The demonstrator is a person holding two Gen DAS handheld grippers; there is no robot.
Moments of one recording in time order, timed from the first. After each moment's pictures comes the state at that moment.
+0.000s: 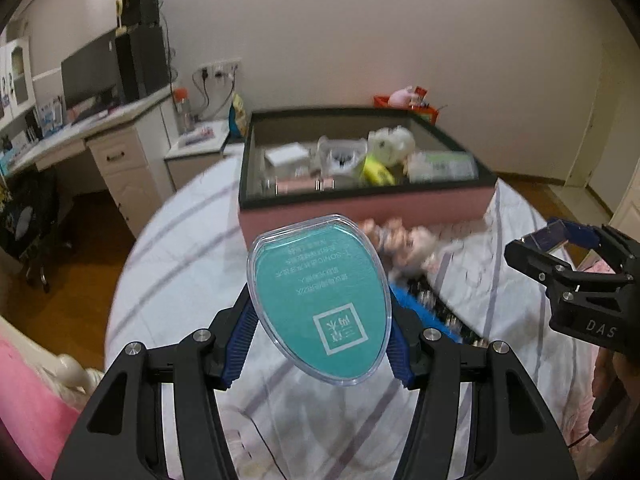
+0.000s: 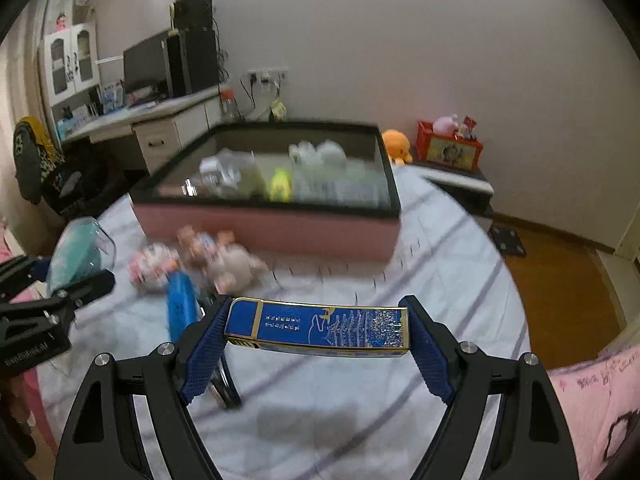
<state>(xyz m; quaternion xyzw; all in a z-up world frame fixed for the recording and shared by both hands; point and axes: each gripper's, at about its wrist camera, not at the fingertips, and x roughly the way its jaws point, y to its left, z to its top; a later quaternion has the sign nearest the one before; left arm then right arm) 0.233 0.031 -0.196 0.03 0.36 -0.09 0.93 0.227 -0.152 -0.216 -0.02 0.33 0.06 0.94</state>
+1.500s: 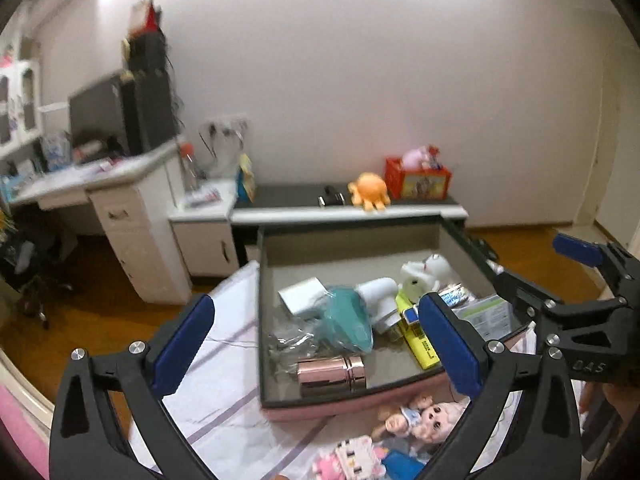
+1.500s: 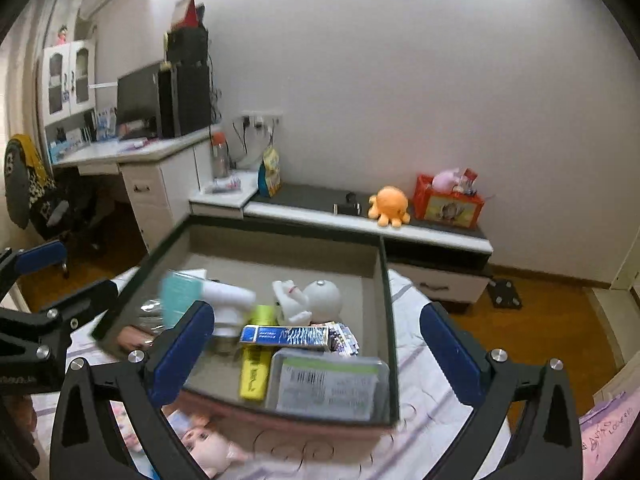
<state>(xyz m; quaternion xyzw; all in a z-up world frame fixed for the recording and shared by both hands) 0.322 0.041 -0.134 0.02 0.26 -0.07 0.96 0.324 -0.145 -0.150 -0.04 0.26 0.05 0.96</state>
